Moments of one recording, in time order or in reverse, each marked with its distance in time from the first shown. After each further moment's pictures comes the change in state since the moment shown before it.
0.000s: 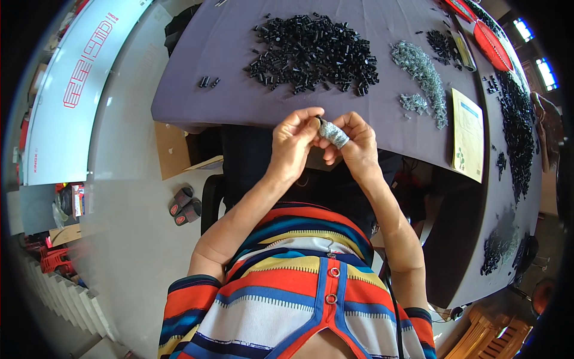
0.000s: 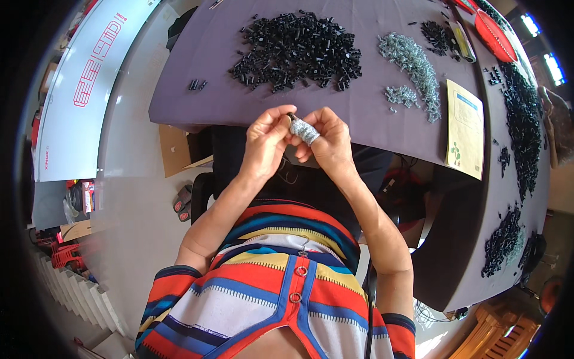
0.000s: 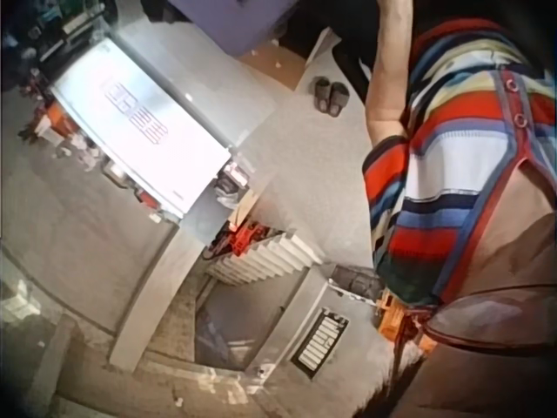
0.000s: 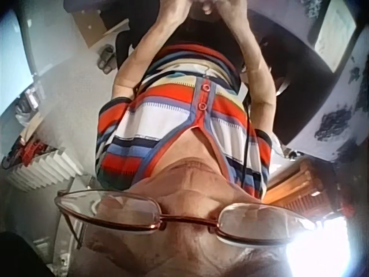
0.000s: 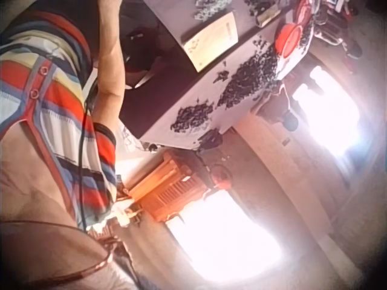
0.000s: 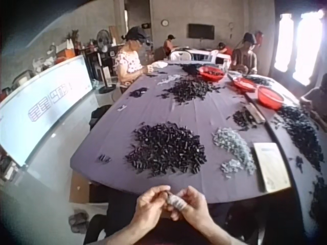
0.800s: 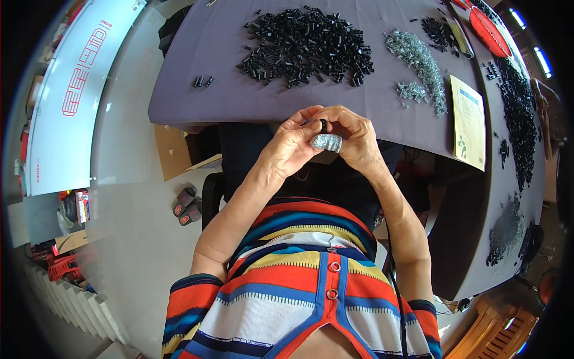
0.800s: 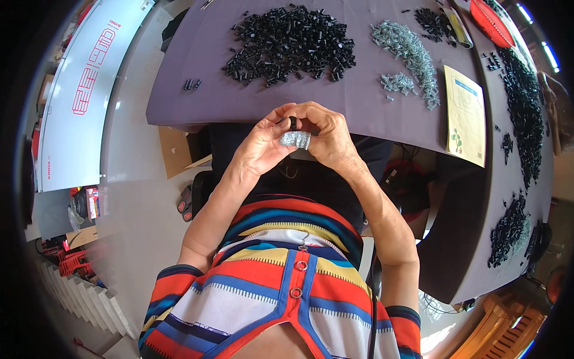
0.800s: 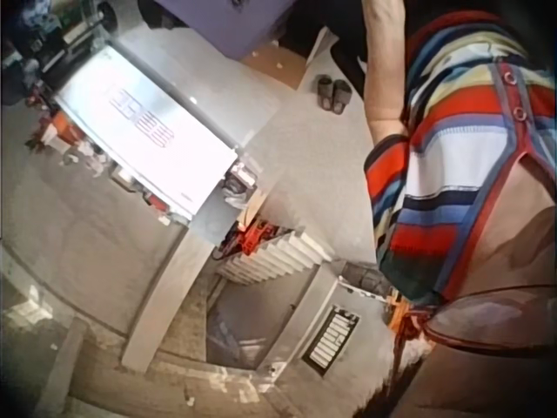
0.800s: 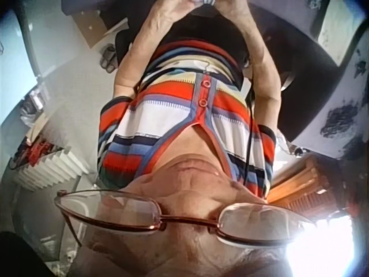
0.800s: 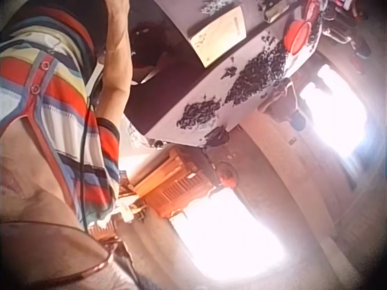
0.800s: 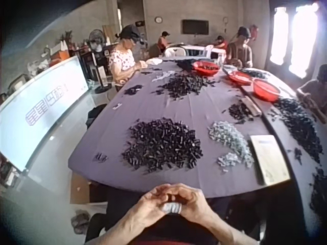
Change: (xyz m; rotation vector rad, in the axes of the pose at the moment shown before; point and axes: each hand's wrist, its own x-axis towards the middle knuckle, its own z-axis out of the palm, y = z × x) left_hand 0.005 0.006 -0.015 -0.375 -0.149 -0.446; right_hand 0.006 0.004 -0.013 -0.513 -0.145 -0.440
